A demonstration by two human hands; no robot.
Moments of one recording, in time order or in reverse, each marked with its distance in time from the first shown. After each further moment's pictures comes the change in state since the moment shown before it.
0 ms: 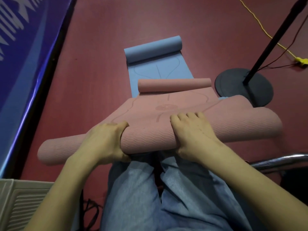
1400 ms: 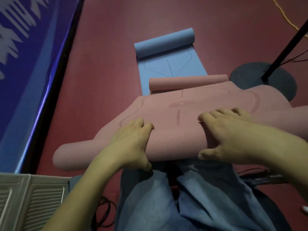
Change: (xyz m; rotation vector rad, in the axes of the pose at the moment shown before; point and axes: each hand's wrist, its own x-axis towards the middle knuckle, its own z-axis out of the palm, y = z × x) left_hand 0.006 0.023 -0.005 -0.018 -0.108 0.106; right_hand -0.011 0.024 -0.038 0.074 -0.309 0.022
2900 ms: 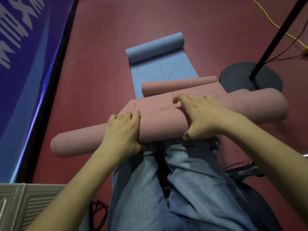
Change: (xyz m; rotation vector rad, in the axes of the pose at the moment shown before) left_hand 0.029 0.001 0.011 0.330 0.368 -0.055; right_hand 0.055 0.029 0.011 0.134 0.263 -0.114
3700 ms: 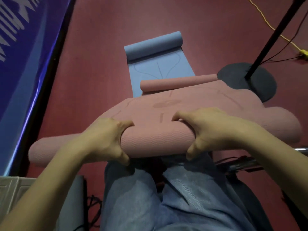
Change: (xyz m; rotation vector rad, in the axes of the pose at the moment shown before) left_hand -0.029 -0.022 -0.050 -0.304 -0.411 0.039; right_hand -0.054 -0.008 -0.013 0.109 -0.138 -0.065
